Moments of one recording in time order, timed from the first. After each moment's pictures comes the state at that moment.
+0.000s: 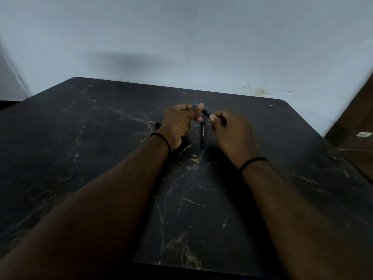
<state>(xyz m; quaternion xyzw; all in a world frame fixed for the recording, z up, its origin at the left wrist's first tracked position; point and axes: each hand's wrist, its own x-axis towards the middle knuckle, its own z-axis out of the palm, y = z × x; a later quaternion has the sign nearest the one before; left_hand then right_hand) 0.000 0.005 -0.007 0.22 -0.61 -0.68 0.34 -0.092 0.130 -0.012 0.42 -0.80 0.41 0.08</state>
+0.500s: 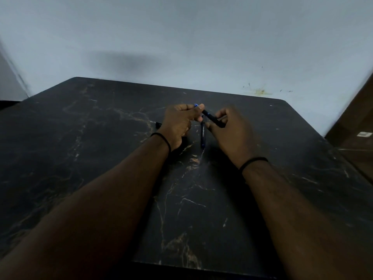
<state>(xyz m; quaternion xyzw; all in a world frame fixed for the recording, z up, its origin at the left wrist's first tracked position) 0.003 0.009 -0.004 0.22 -0.62 -0.67 0.34 -0.090 0.131 -0.013 0.40 -0.79 0.46 0.06</state>
